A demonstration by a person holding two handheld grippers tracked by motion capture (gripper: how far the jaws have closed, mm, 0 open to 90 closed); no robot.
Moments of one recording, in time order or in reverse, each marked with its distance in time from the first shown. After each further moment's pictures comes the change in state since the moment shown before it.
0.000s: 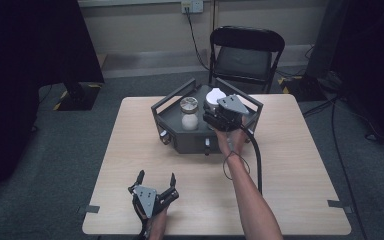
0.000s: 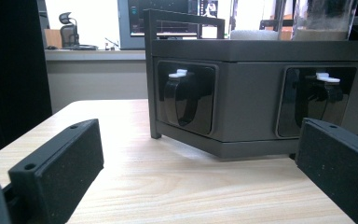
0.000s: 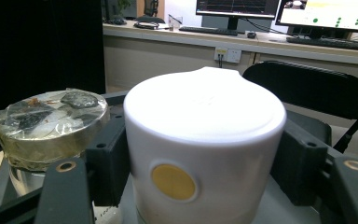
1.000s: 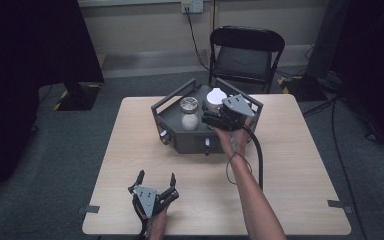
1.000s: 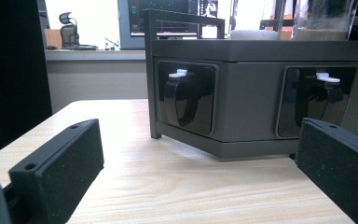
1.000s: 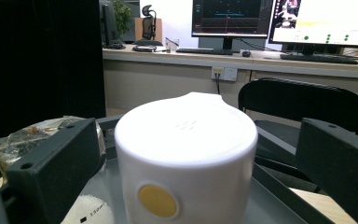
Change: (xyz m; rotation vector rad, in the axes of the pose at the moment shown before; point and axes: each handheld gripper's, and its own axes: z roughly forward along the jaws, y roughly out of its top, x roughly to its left) left arm 0.000 0.000 0.000 0.000 0.000 0.000; right arm -0.005 -0.013 -0.005 -0.098 -0.009 0.037
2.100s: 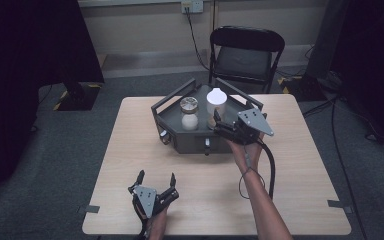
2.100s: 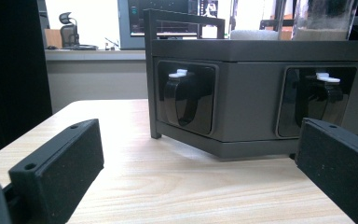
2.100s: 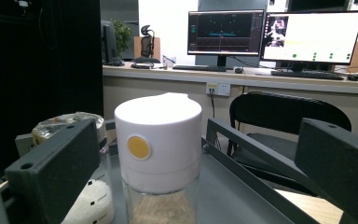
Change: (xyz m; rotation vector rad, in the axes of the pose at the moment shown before) left arm 0.000 0.000 0.000 0.000 0.000 0.001; right arm -0.014 -0.015 -0.052 -0.079 -0.007 0.006
